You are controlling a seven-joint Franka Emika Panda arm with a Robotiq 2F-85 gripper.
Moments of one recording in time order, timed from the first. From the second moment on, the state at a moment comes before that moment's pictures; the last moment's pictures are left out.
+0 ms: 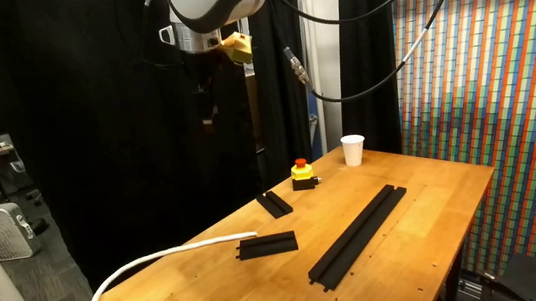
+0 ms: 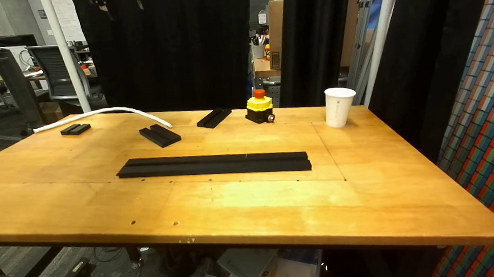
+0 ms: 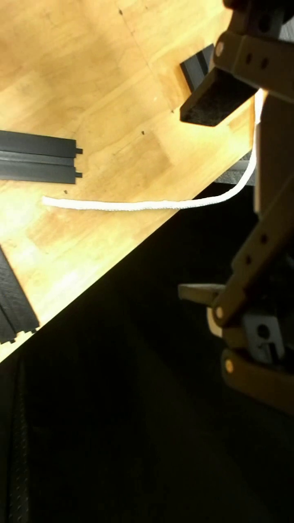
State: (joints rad) arm 0.18 0.31 0.28 -1.42 -0.29 1.96 -0.49
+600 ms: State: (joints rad) arm 0.19 0.33 0.21 -1.47 -0.33 1.95 -0.42
